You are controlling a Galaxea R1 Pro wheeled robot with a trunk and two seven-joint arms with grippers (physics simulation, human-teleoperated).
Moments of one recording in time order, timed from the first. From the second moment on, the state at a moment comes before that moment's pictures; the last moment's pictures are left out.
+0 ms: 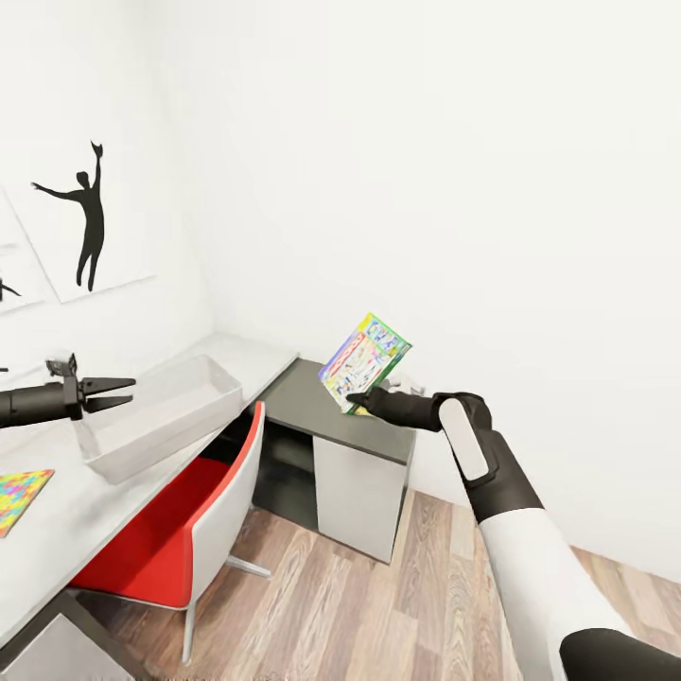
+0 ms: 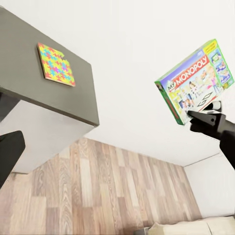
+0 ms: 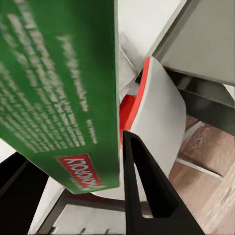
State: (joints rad) left arm -0.99 0.63 0.21 -0.72 0.03 0.97 -1.51; right arm -0.84 0.10 0.04 -1.10 -0.62 0.96 0.19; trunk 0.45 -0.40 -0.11
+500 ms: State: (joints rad) left arm -0.99 0.63 0.21 -0.72 0.03 0.97 -1.51; right arm -0.84 0.11 0.04 -1.11 -0.74 0.96 0.19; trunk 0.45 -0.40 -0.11
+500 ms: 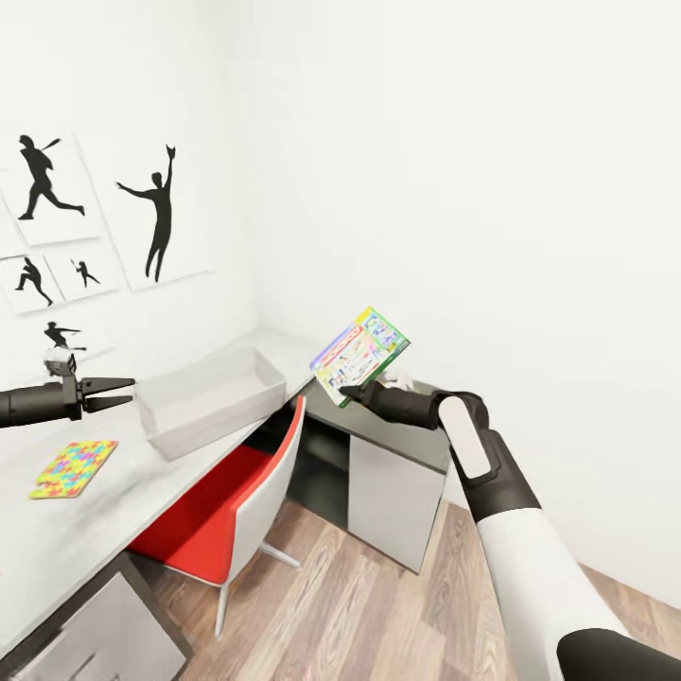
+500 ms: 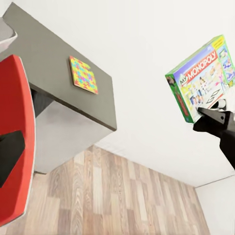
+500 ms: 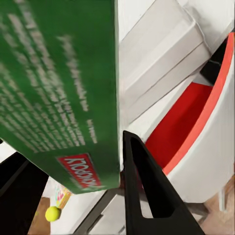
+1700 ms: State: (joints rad) left arm -0.99 0.63 0.21 -0.72 0.03 0.97 -1.51; right arm -0.84 0.17 0.02 -1.11 -0.77 0.95 0.18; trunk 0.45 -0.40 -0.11
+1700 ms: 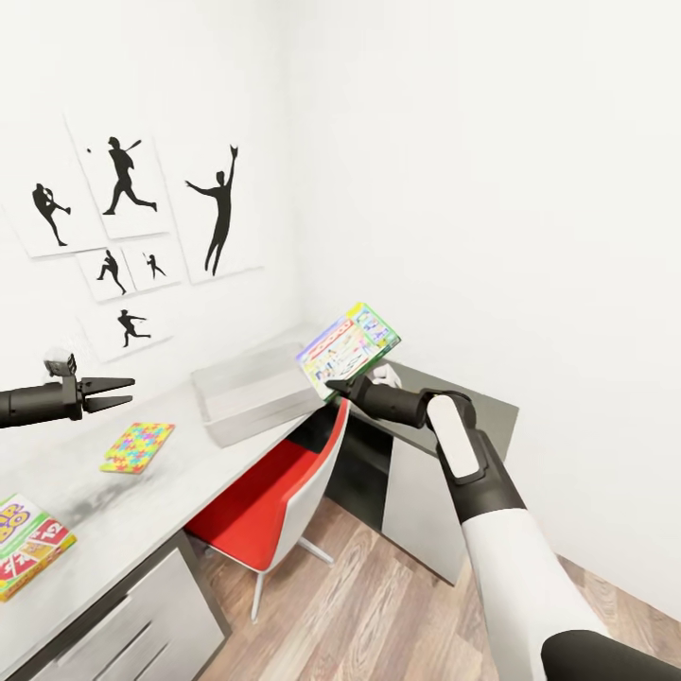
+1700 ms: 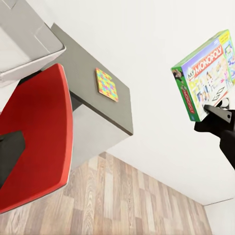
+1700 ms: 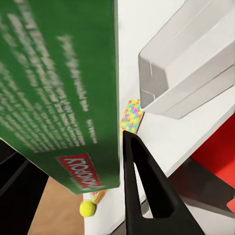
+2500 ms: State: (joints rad) left arm -0.99 0.63 0.21 -0.72 0.03 0.97 -1.51; right arm -0.84 0.17 0.00 -1.11 -0.77 0.95 0.18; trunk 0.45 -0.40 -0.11
